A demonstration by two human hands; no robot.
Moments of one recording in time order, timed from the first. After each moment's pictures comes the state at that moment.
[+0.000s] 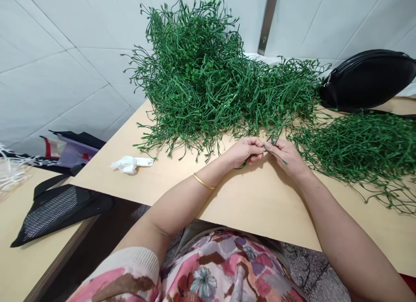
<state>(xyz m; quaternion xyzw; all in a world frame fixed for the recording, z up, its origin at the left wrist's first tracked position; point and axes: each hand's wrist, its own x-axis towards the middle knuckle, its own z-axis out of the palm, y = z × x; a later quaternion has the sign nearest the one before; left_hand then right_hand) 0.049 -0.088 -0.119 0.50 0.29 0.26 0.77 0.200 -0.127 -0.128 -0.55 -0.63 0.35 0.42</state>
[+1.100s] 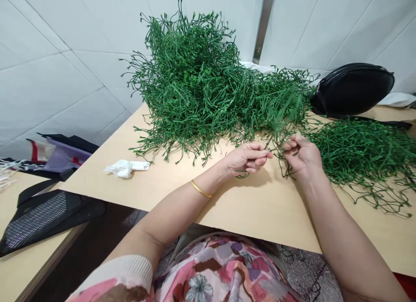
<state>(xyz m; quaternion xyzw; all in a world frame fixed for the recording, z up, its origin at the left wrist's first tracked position) 0.046 -0.097 -0.104 0.44 0.18 0.22 0.85 0.222 -0.116 -0.116 -0.50 -0.37 0.41 0.66</state>
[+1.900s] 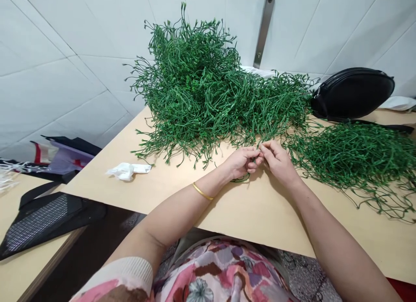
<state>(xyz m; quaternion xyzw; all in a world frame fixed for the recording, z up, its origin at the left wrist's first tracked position) 0.051 -0.095 -0.116 0.37 0.25 0.26 0.86 0.187 -0.133 -0.120 -0.56 -0.62 0.31 0.45</state>
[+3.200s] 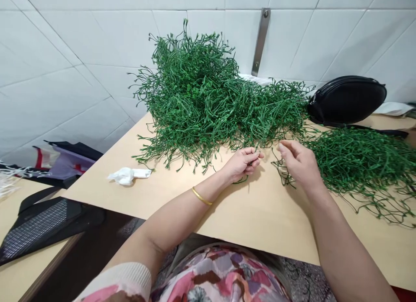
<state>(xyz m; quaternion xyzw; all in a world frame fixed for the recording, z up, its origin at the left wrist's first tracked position) 0.051 -0.098 -0.113 0.43 0.26 0.30 0.81 0.217 -0.143 -0.098 -0.65 -0.59 0.15 0.45</state>
